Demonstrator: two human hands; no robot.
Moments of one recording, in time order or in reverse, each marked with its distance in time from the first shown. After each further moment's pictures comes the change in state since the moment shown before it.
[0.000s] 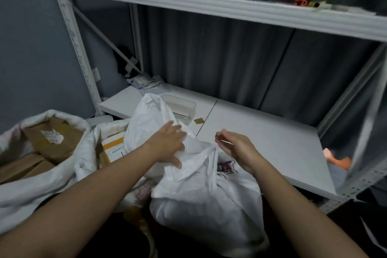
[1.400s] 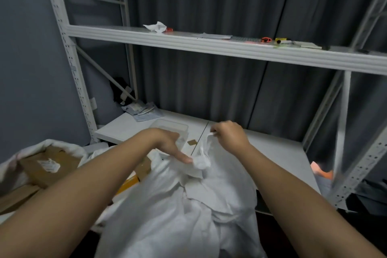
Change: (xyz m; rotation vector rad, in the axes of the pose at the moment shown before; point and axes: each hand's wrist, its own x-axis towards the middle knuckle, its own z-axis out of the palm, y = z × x) left_hand -0.051 -0.007 -0.120 -0.683 -0.251 -0.258; right_hand -0.009 -0.077 0.012 -1.513 0.222 -0.625
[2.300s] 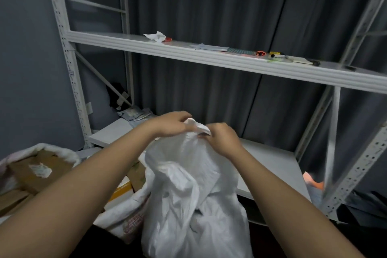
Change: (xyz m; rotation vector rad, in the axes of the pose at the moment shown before) left_hand -0.010 0.019 -0.034 -0.318 0.454 0.295; right_hand 0.000 -0.022 -0.032 0.172 0.013 0.018
